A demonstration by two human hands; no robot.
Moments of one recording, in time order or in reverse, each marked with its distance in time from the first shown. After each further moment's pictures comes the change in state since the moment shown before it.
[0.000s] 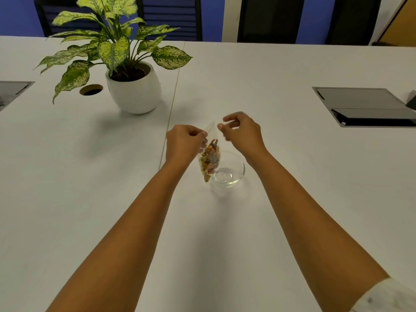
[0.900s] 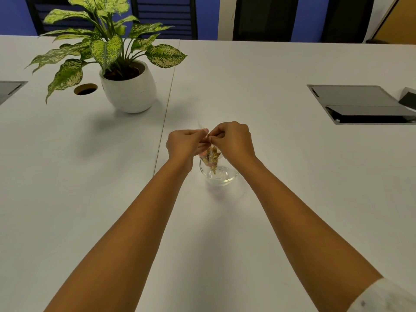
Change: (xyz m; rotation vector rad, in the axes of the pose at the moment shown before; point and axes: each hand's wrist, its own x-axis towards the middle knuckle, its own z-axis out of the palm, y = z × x) left_hand -0.009 0.006 0.013 -0.414 -0.021 -0.315; right_hand -0.015 0.002 0.009 -0.298 -0.003 -0.114
